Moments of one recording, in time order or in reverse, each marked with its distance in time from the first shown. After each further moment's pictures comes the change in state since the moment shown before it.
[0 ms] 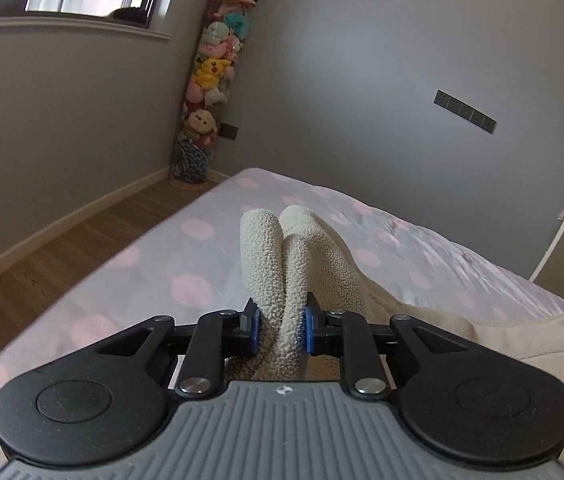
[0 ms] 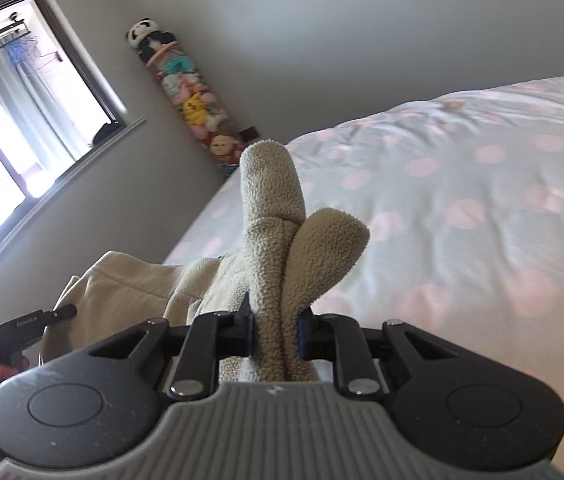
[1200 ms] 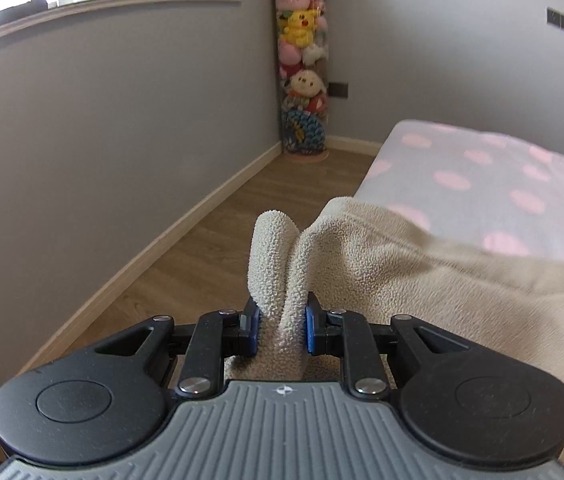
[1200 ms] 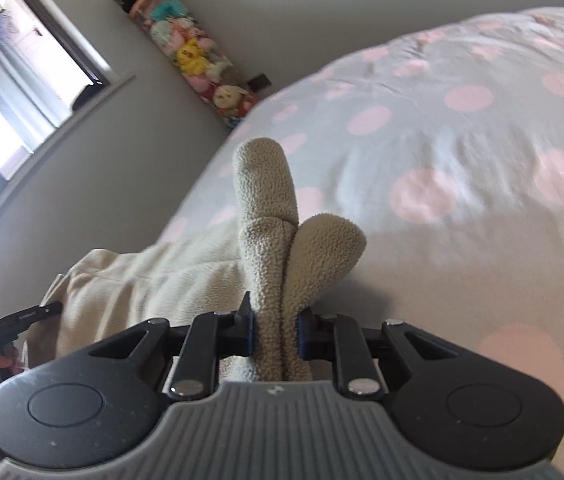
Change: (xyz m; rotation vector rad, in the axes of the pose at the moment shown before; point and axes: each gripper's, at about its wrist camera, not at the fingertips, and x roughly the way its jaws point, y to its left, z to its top) left arm 0.204 0.176 0.037 0.150 0.138 0.354; right arm 0.303 0.027 -0.009 0.083 0.143 -0.019
